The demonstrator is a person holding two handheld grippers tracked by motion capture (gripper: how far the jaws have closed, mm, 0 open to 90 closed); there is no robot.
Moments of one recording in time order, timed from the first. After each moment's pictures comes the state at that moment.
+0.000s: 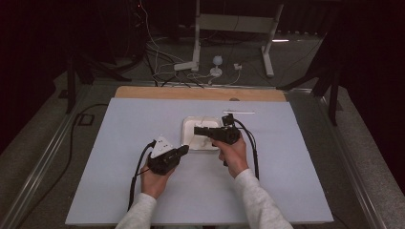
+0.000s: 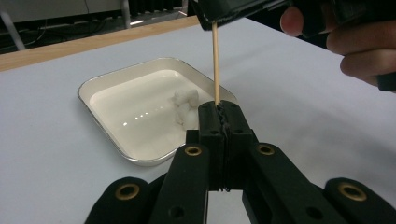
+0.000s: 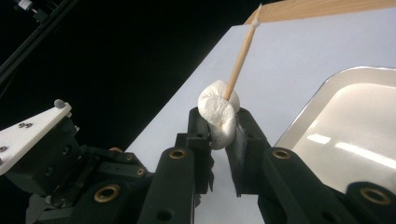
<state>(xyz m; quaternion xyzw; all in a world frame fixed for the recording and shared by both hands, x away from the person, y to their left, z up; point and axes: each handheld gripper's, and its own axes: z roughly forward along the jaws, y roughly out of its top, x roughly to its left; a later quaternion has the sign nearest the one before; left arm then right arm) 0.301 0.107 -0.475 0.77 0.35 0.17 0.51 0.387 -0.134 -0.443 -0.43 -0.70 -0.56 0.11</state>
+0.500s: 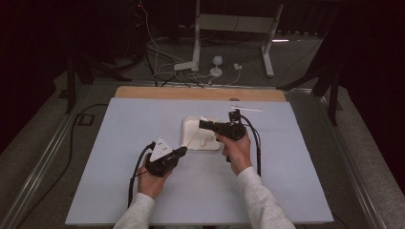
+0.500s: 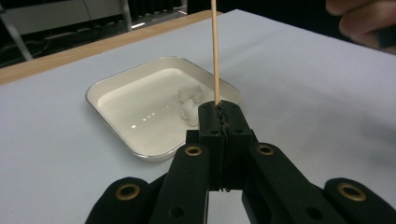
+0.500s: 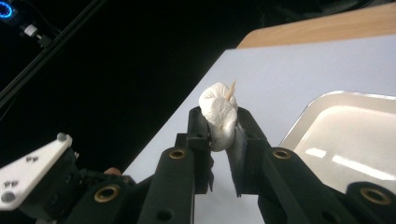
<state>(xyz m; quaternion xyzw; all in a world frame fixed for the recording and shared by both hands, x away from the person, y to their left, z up) 0.296 0.111 -0.476 0.78 0.33 0.19 0.50 0.391 -0.149 -0.430 -0.44 -0.67 -0.59 0.09</state>
